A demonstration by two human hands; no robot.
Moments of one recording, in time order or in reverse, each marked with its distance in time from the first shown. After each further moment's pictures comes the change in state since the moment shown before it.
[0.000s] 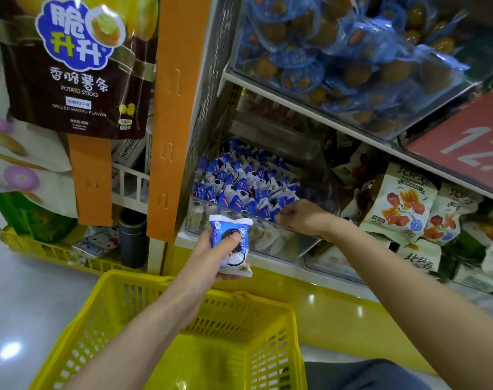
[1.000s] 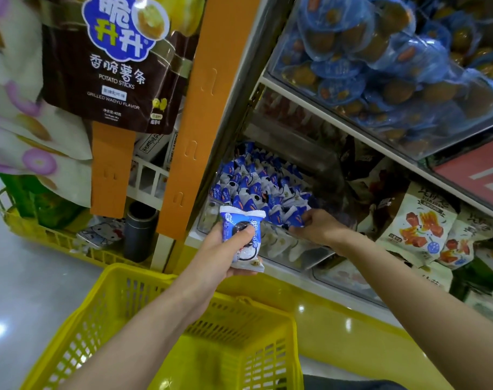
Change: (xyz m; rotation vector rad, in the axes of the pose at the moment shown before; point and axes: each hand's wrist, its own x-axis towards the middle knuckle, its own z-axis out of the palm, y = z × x) left_hand 0.000 0.014 -0.006 -0.106 -0.053 0.070; right_hand 0.003 0.003 0.001 0.044 0.050 0.109
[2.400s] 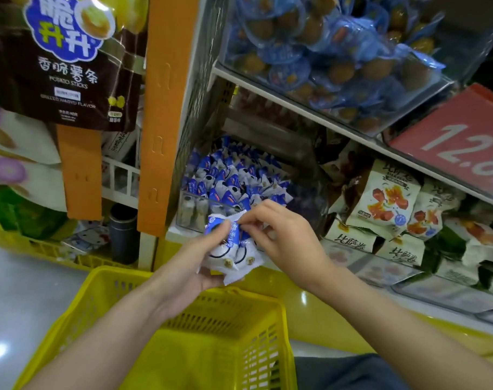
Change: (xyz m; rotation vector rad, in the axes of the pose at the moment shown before) left_hand -0.018 0.001 0.007 0.008 -0.182 -0.220; right_hand -0.107 -0.020 0.022 0.090 0.432 -0.892
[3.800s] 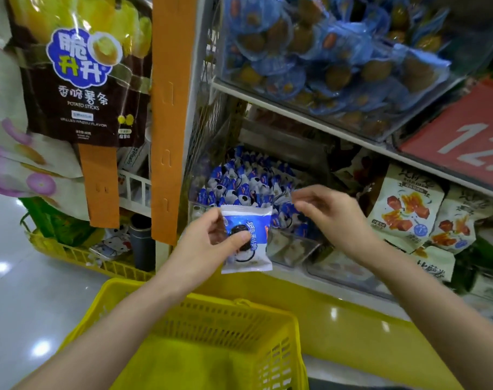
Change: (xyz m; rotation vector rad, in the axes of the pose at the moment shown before) left_hand 0.010 0.019 0.017 0.611 0.283 0.396; right_hand 0.012 0.053 -0.050 0.213 -0.019 0.337
